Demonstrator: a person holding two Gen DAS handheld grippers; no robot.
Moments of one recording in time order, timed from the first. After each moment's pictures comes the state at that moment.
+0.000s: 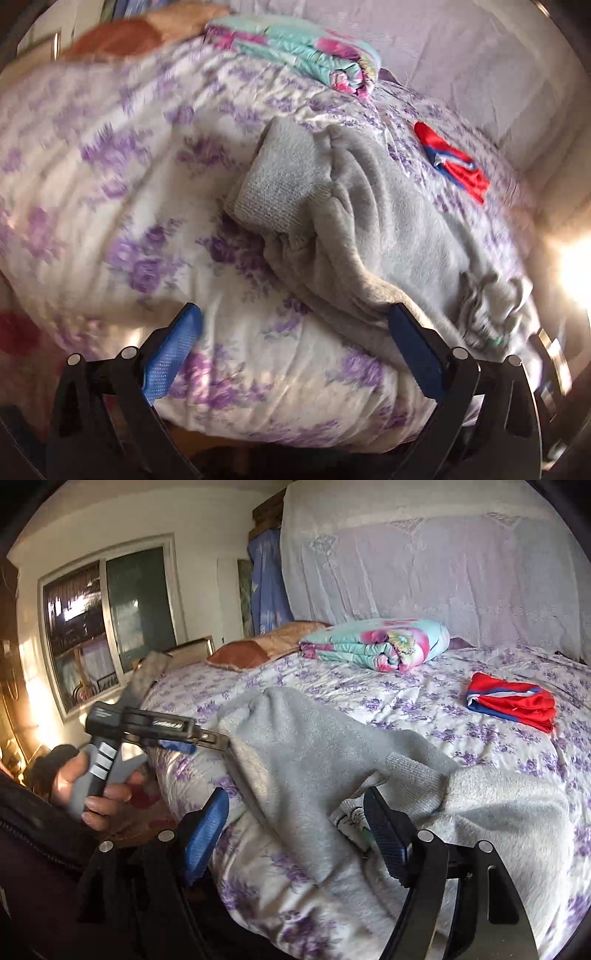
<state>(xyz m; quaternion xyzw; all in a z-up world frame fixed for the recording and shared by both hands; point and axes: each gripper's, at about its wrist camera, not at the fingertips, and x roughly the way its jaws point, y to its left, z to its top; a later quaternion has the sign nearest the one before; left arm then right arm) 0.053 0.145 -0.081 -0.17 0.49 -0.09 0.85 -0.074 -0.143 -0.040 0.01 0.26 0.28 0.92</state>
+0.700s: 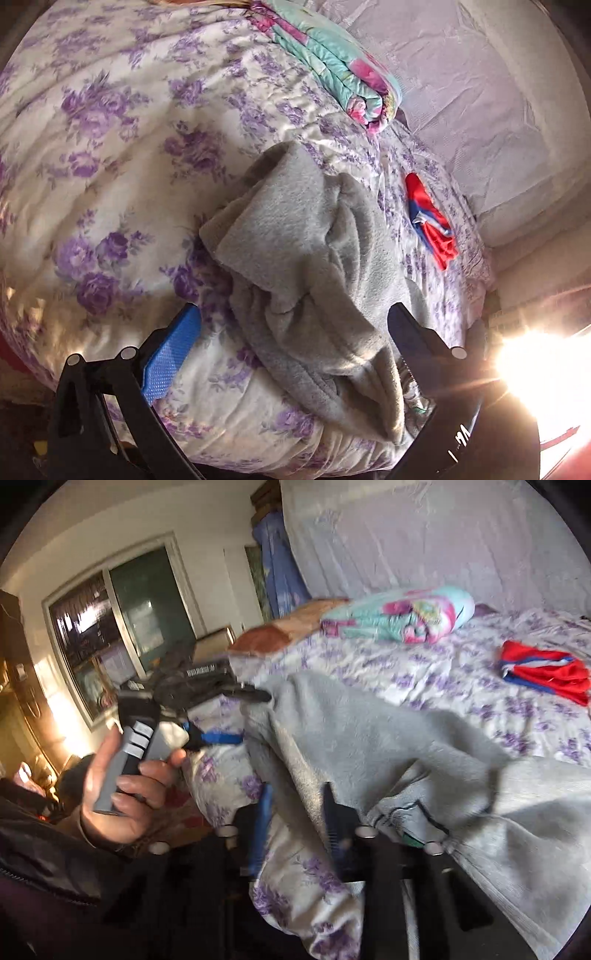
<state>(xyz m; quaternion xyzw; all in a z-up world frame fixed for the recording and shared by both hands) 0.083 0.157 -0.081 -0.32 0.48 -0.10 0.81 -0.037 -0.125 -0.046 0.04 0.33 0.33 0.88</state>
